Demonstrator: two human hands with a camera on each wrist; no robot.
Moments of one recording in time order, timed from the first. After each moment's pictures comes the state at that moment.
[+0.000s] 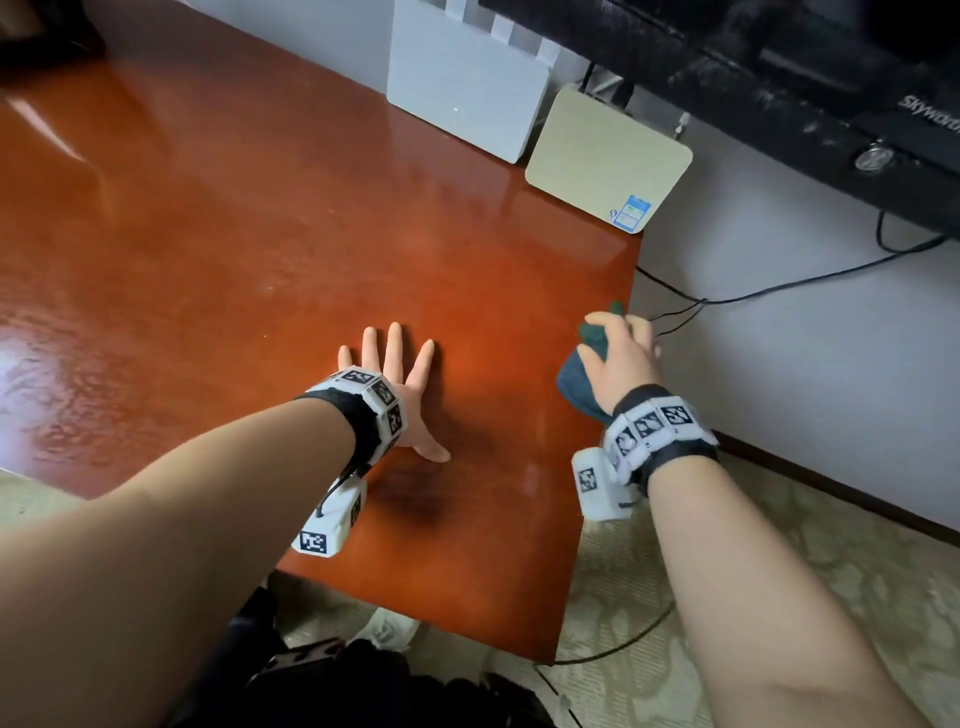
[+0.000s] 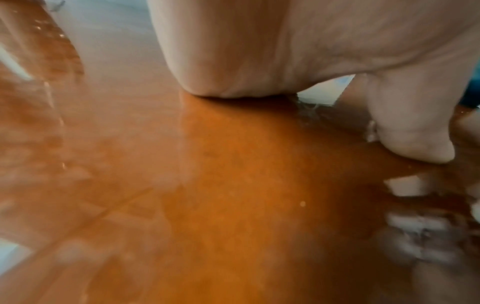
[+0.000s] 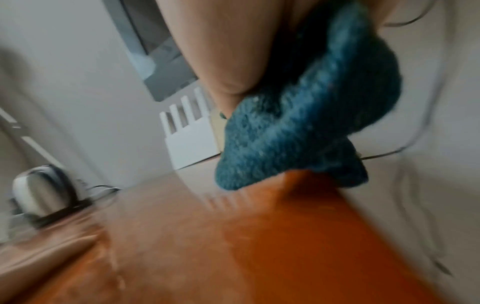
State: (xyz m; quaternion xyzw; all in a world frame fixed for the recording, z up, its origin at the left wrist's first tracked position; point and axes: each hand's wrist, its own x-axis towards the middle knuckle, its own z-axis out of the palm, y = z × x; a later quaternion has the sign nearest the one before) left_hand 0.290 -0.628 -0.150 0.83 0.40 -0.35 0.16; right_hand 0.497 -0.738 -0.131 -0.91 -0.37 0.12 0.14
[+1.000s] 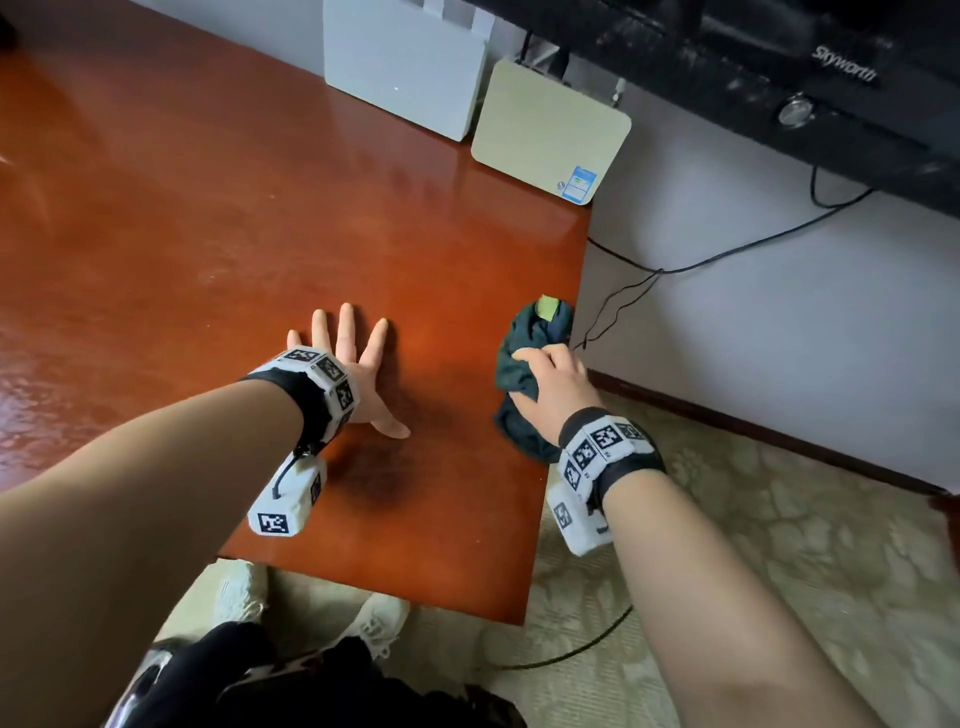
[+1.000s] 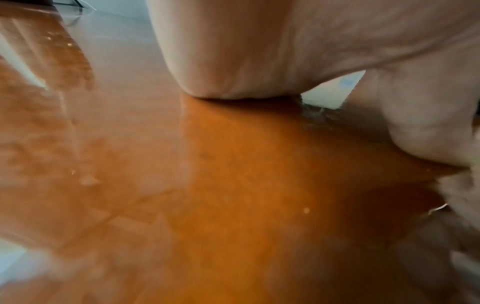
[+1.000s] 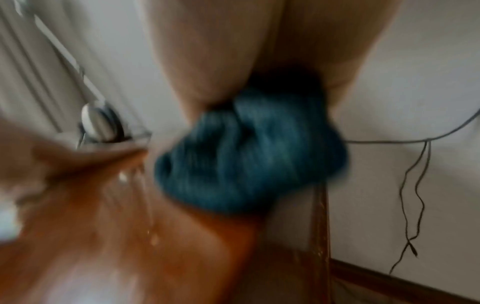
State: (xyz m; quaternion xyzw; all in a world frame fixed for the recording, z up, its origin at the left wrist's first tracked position) left_hand 0.291 -0.631 -0.152 0.83 0.42 -0.33 0.15; right_hand 0.470 -0.780 -0.145 -0.86 -0.45 0.23 0.01
